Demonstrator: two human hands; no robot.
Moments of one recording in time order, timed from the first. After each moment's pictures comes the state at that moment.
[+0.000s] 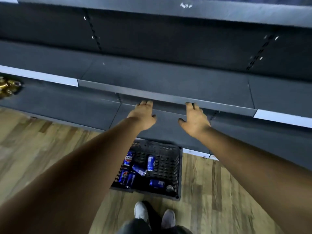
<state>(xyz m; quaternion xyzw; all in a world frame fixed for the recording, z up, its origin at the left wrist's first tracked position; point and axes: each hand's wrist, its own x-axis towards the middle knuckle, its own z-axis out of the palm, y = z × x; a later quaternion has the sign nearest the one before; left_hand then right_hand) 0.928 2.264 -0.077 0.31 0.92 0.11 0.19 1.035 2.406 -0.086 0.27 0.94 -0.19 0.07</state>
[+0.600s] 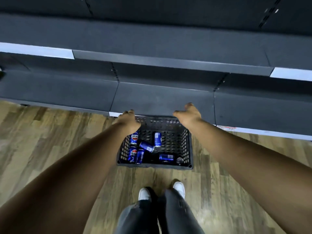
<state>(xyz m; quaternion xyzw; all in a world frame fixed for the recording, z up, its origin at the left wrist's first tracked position) 0.929 2.130 -0.187 0.22 0.92 0.06 0.30 1.042 2.290 -0.166 0.48 0.74 -0.47 0.06</state>
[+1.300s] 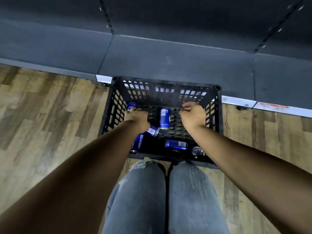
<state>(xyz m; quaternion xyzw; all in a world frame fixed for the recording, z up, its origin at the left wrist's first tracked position) 0.928 2.152 -0.539 0.29 0.89 -0.09 0.33 1.027 2.288 -0.532 0.49 0.75 -0.45 0.00</state>
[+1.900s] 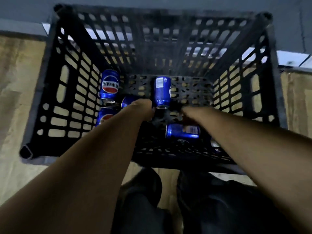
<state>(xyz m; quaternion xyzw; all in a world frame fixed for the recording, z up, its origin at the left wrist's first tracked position) 0.913 2.189 -0.795 0.34 0.86 -0.05 0.38 1.021 2.320 -0.790 0.24 0.84 -0.20 0.45</state>
